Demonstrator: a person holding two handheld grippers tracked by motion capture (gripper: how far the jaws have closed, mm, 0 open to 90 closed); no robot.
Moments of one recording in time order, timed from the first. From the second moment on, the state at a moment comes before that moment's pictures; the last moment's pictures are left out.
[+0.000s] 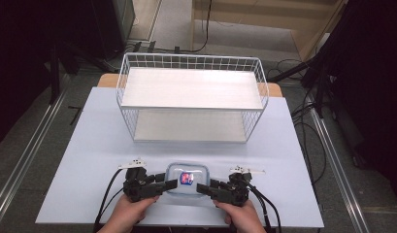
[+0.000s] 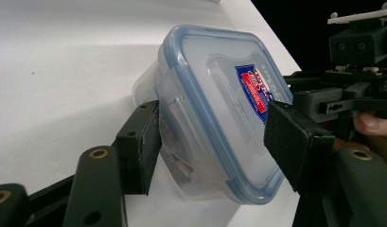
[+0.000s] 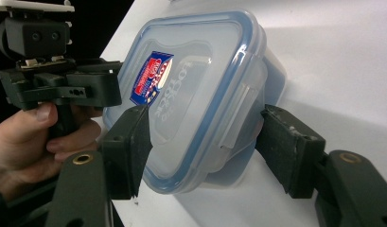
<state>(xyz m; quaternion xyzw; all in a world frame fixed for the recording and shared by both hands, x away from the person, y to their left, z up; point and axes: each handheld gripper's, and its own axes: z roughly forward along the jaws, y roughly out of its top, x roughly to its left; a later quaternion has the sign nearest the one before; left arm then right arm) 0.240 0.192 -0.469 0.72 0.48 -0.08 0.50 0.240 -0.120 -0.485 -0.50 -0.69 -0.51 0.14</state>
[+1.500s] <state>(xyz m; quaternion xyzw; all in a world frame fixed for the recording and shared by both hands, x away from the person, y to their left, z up) 0.225 0.193 -0.458 0.73 0.45 -0.02 0.52 0.237 -0.122 -0.470 -0.49 -0.70 -0.52 0.10</state>
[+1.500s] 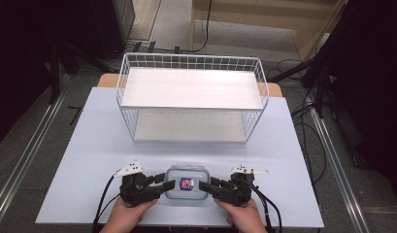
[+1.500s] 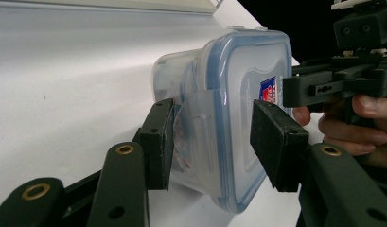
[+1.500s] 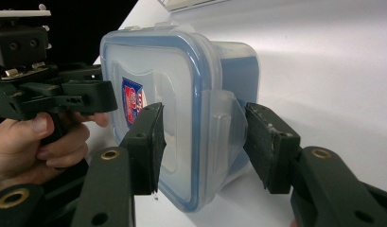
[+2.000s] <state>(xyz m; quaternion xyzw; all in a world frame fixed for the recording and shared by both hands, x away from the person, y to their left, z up) 0.220 0.186 -0.445 0.73 0.41 0.04 0.54 0.235 -0.126 -0.459 -0.45 -0.70 -0.55 0.04</state>
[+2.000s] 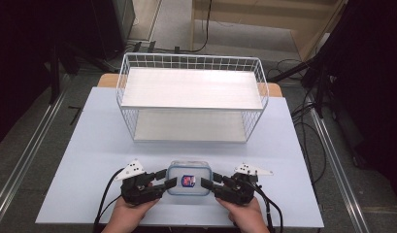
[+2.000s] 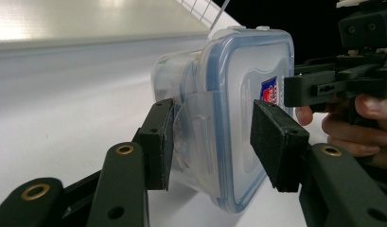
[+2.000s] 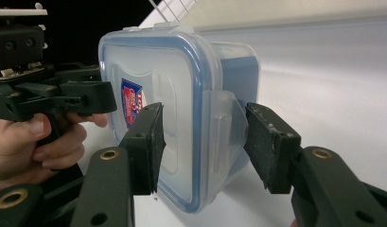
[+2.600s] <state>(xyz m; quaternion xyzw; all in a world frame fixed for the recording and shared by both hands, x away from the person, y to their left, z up) 0.217 0.187 -0.403 0.73 0.35 0.11 0.58 0.227 -0.123 -0.413 -0.38 -0.70 -0.59 -0.06</state>
